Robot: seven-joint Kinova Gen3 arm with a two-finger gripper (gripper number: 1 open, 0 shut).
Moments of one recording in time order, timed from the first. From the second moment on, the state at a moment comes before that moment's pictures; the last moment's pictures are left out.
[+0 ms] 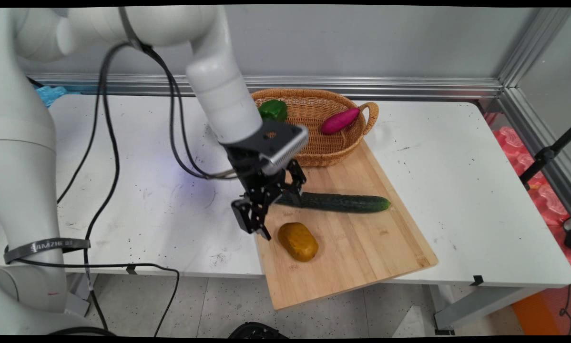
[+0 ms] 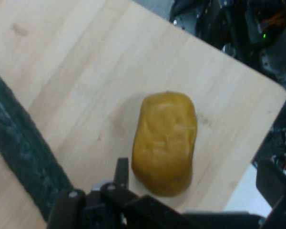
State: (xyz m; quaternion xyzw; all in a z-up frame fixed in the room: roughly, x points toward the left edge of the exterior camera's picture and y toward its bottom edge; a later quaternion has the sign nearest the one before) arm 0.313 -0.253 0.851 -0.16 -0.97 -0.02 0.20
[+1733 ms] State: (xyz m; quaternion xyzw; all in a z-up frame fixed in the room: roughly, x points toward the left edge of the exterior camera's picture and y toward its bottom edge) arm 0.290 -0.267 0.877 -0.08 -0.98 -0.03 0.19
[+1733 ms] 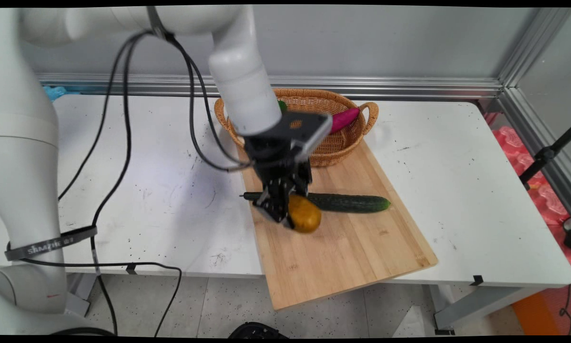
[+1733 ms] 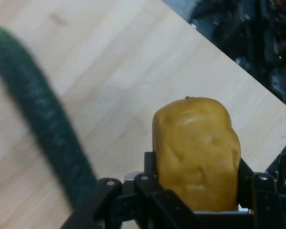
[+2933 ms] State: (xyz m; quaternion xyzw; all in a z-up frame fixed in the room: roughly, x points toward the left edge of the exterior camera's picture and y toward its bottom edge) arm 0.357 -0.329 0.941 0.26 -0.94 0.08 0.21
